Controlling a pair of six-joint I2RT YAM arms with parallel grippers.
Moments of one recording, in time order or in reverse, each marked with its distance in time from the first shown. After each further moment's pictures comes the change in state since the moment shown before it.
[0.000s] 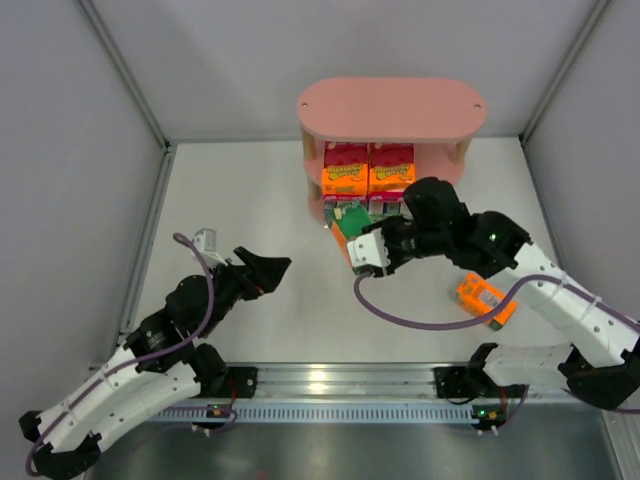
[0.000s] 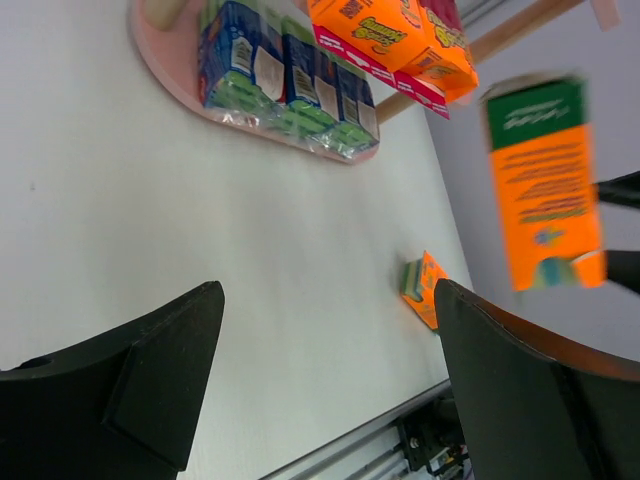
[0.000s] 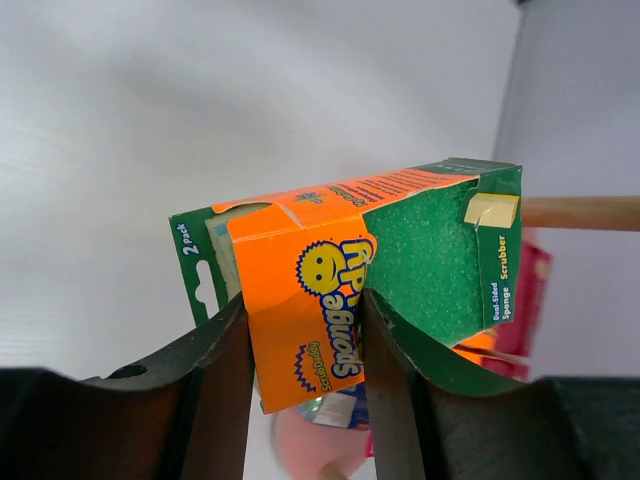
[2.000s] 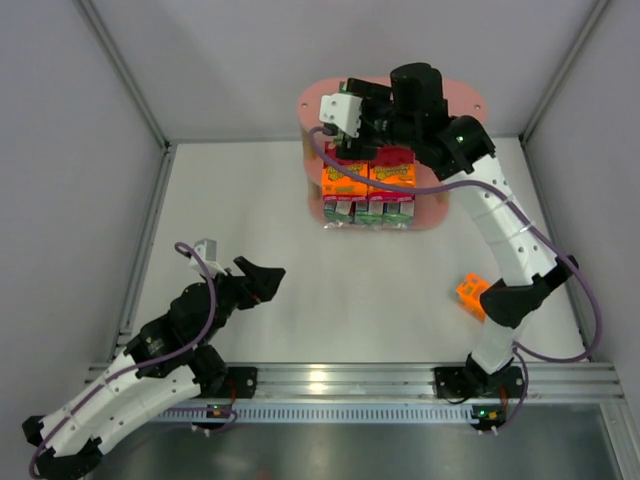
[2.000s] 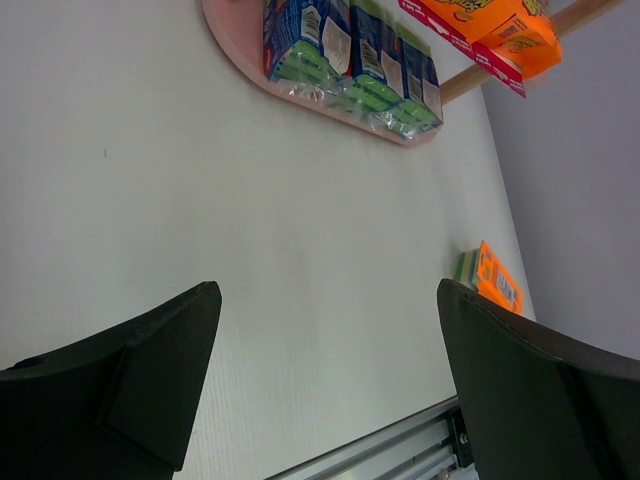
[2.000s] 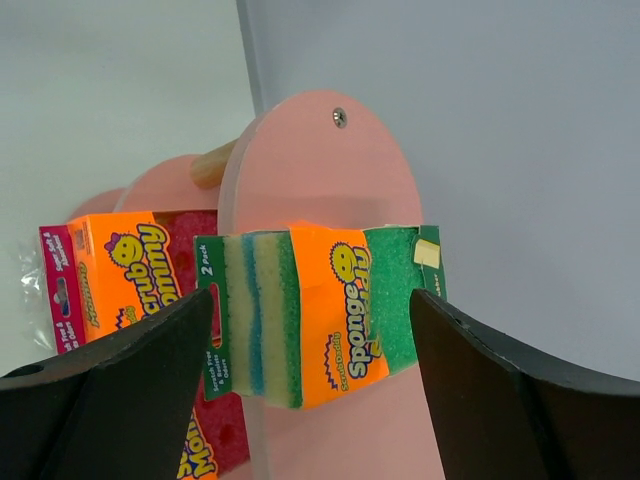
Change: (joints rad) left arm 0.000 -0.091 -0.063 -0.121 -0.065 0.020; right arm -0.215 0.617 0.922 0.047 0.138 0.084
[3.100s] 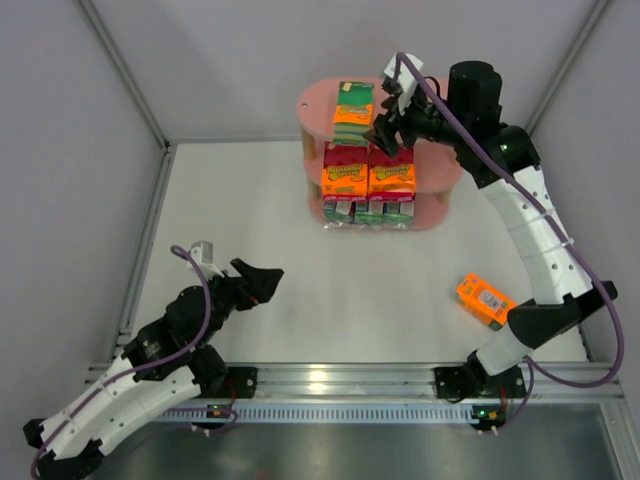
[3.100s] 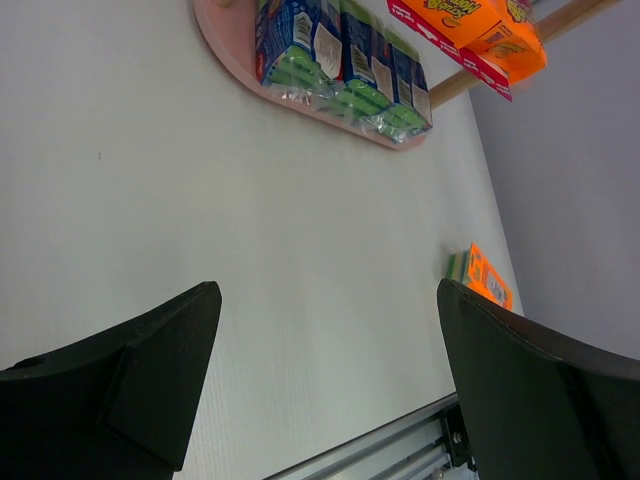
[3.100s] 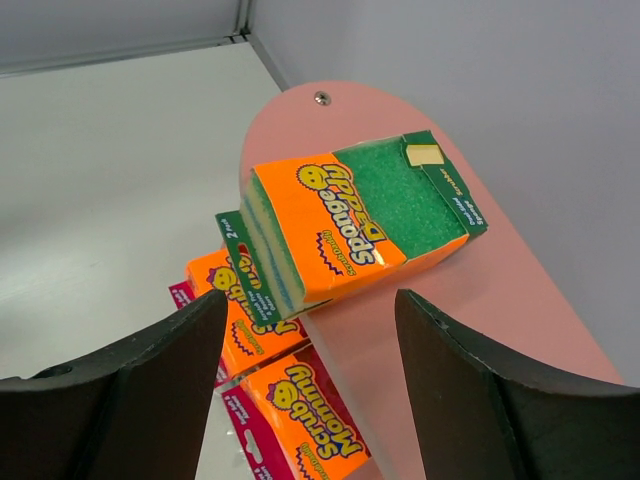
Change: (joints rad) left arm 0.000 -0.039 -0.012 0.000 0.004 -0.001; right arm -0.181 -0.204 -0.248 0.184 -0.250 0.558
